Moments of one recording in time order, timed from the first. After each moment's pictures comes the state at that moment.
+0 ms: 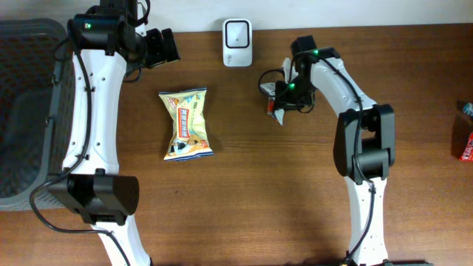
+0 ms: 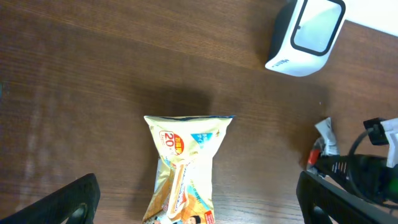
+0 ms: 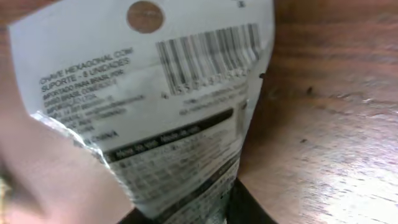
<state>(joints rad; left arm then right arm) -0.08 2.07 2.35 -1.34 0.07 -0.33 0.15 2.44 2.03 -1.06 -0.41 0.14</state>
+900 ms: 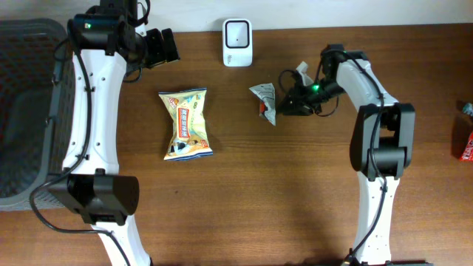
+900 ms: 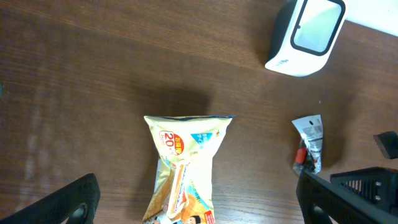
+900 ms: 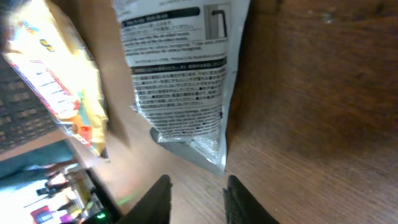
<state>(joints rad) -0.08 2.07 2.35 -1.34 0.07 -0.33 0.04 2.43 1.97 -1.16 -0.79 -0.06</state>
